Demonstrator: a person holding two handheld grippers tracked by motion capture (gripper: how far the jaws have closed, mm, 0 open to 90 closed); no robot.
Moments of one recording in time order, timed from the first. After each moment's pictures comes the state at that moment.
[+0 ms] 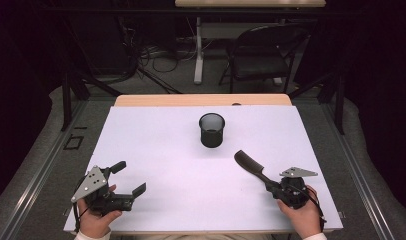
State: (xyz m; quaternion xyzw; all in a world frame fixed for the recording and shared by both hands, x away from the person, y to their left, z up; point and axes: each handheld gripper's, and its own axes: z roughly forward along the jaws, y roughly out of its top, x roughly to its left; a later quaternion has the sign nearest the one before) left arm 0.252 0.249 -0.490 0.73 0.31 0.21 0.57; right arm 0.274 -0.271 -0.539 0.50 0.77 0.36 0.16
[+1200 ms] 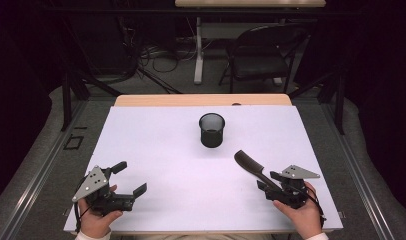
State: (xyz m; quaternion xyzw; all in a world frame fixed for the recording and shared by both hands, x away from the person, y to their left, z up) left arm 0.253 0.247 -0.492 0.73 0.31 0.20 0.57; right arm 0.273 -0.266 -0.530 0.45 0.76 0.43 0.20
